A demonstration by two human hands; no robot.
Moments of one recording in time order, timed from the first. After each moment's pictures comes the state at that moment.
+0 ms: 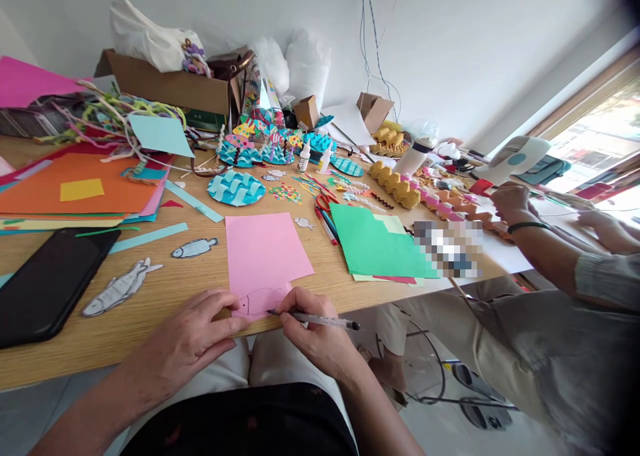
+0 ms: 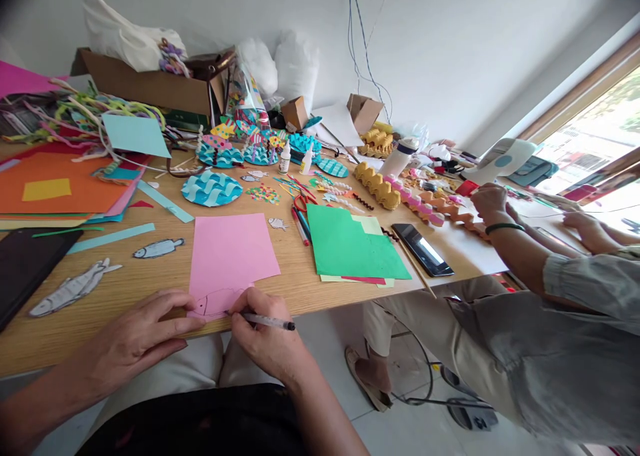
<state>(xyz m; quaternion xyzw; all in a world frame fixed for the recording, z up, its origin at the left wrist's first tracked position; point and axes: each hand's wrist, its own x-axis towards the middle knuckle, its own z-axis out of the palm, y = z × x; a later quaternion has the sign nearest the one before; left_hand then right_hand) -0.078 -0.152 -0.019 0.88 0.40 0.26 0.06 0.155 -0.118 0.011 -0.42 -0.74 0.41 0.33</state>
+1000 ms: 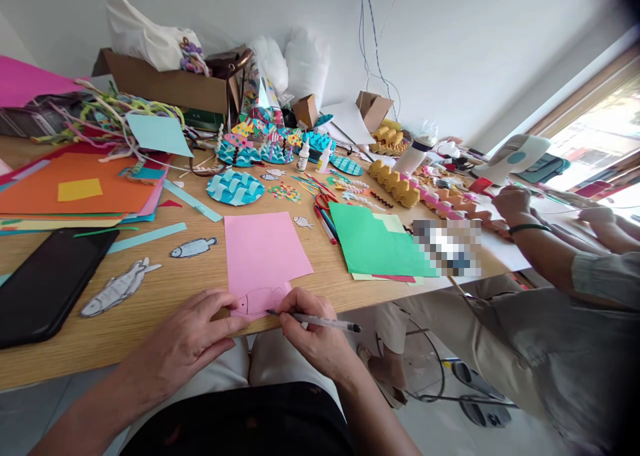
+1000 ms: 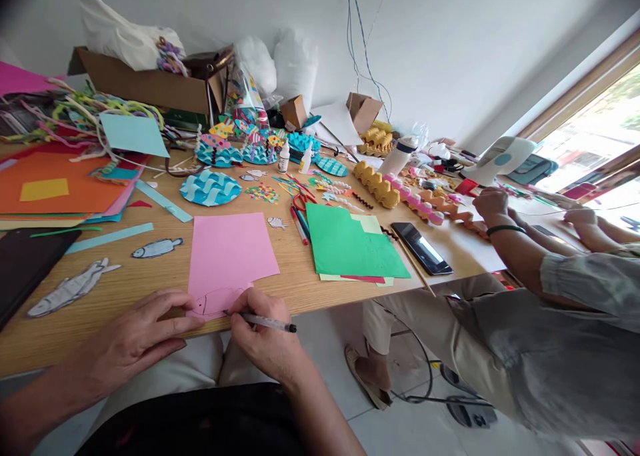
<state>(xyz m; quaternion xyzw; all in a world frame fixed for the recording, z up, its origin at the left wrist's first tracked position) -0.078 -0.153 -0.017 0.88 0.40 0.26 0.06 0.154 -0.121 0.006 -0.42 -0.74 0.39 0.34</state>
